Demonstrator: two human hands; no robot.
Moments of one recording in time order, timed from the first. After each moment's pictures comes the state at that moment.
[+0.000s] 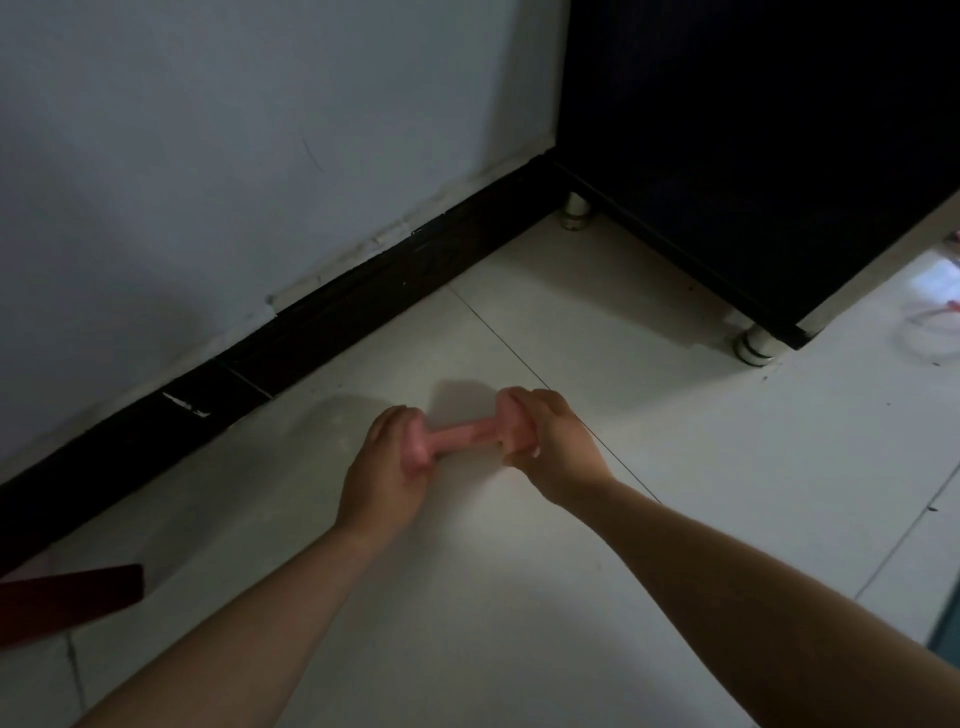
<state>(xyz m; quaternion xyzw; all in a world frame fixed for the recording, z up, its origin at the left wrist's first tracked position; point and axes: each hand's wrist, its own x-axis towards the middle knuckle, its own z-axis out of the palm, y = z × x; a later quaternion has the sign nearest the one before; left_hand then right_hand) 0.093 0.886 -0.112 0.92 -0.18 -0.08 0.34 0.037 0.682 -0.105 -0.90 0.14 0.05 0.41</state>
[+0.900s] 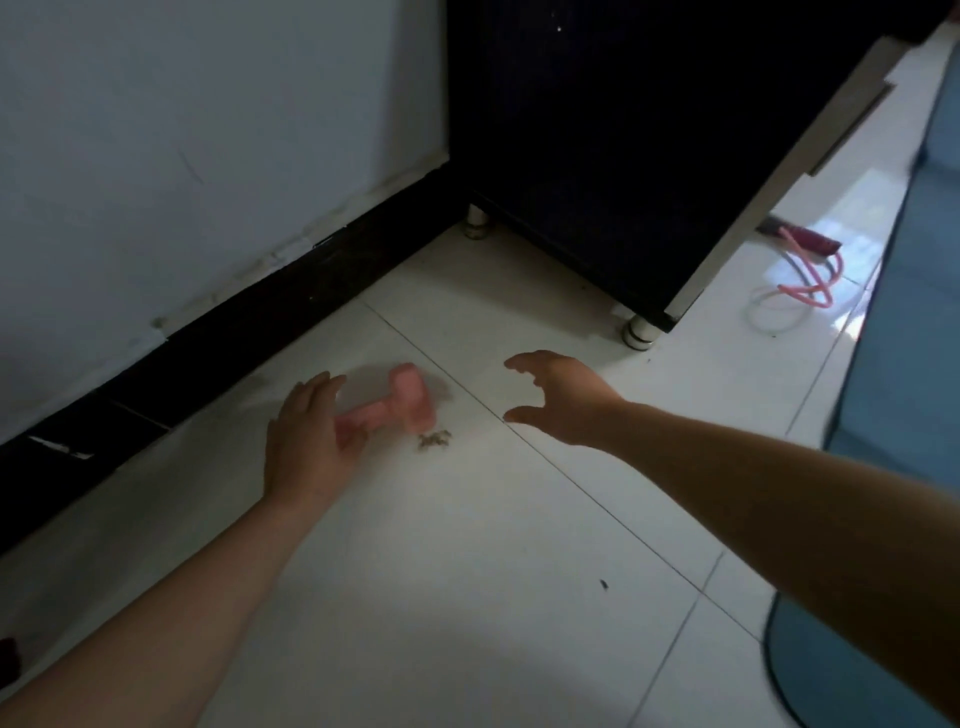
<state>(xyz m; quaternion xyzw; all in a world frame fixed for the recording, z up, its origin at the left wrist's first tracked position) 0.118 0.855 -0.082 0.95 -0.21 -0.07 0.22 0.014 0.599 -0.029 -0.94 0.14 0.13 0.27</state>
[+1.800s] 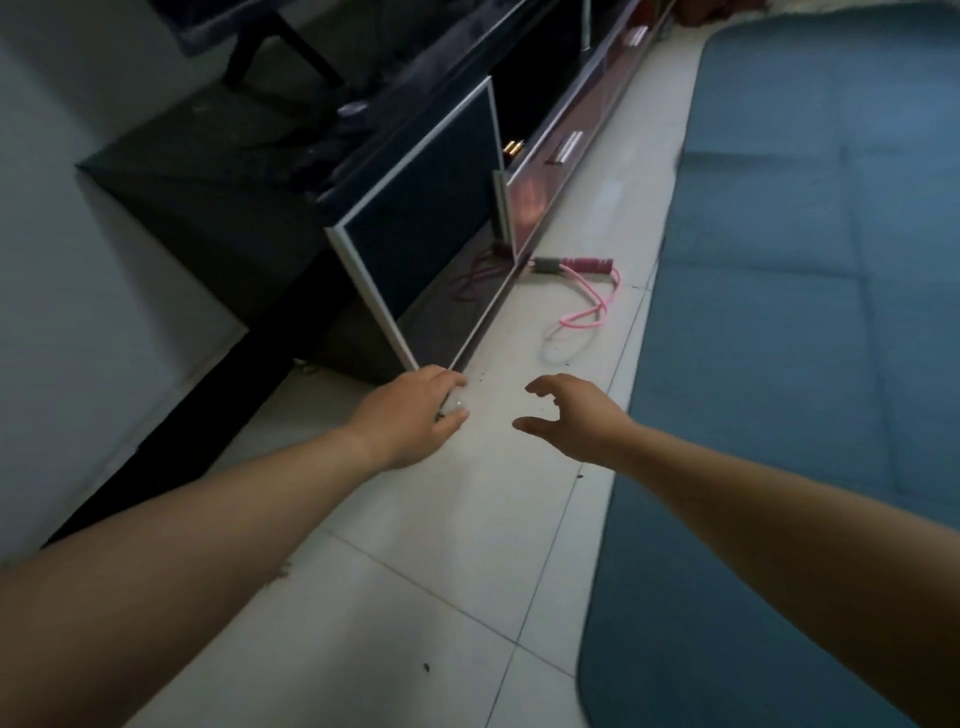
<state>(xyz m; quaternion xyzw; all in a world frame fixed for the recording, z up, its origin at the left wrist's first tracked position) -0.029 0.493 0.059 0.83 -0.55 -0.12 0.00 -0.183 0.357 0.006 -0.88 0.29 -0.01 0.37</state>
